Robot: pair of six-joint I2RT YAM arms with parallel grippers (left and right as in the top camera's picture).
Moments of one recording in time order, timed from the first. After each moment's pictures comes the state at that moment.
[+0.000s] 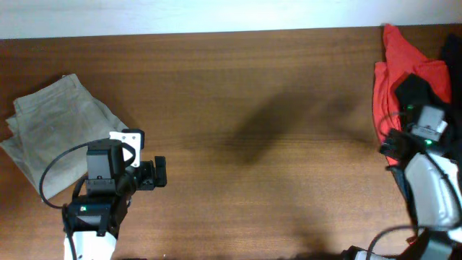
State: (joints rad) left arm -0.01 0.93 0.74 -0.70 0.08 -0.02; right arm -0.44 1.42 0.91 -0.59 0.40 0.18
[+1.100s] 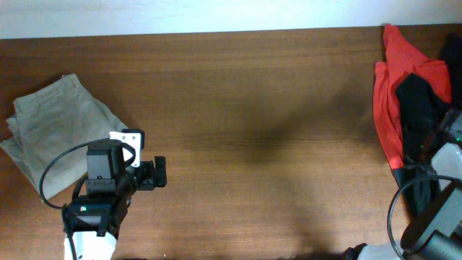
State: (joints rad) left arm -0.01 0.93 0.74 -0.70 0.08 -0.02; right arm -0.65 1.66 1.02 -0.53 0.13 0.26
